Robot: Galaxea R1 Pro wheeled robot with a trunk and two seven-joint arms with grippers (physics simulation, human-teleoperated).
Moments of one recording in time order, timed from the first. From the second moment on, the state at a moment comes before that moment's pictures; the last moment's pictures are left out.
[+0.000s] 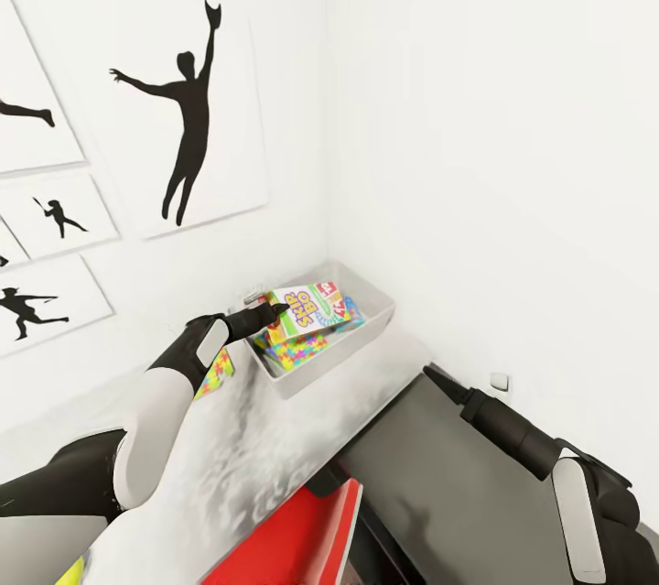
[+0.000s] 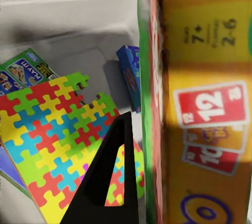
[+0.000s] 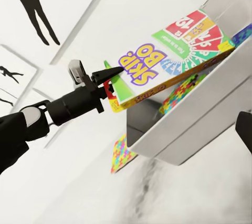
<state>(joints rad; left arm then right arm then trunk) -1.09 -0.06 0.24 -0.40 0.23 0.42 -0.29 -0.26 0.05 -0.42 -1.58 -0.42 0.79 0.90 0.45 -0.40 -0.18</state>
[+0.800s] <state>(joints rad) -1.09 -0.06 0.24 -0.40 0.23 0.41 -0.29 -0.26 0.05 -0.46 -1.58 -0.42 0.78 0.92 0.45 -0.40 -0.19</state>
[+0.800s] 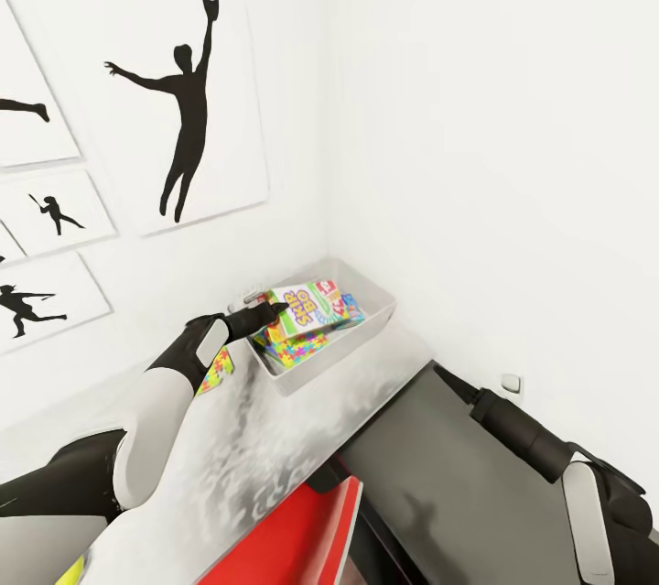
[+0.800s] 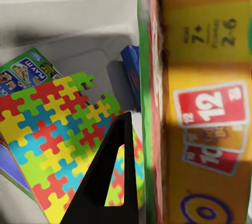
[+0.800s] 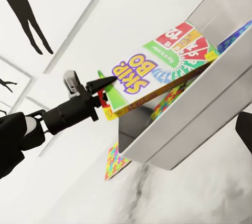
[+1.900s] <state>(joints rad) -1.09 -0.06 0.23 -0.40 0.23 0.39 -0.29 -0.26 0.05 -0.46 -1.58 -0.42 0.78 0.92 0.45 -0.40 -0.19</state>
